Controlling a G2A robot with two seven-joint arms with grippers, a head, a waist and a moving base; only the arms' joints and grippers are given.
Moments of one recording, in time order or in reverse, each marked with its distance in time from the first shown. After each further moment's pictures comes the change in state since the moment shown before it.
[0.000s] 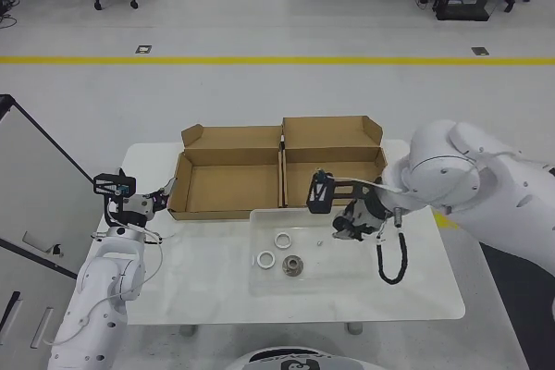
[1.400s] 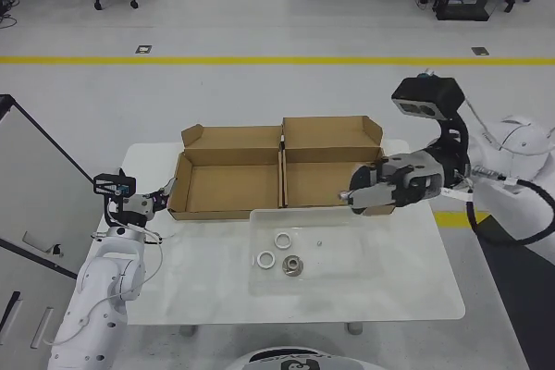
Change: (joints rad) left arm 0.000 0.000 0.000 0.000 0.000 0.000 0.000; right arm -0.225 0.071 0.264 0.130 1.057 -0.408 -0.369
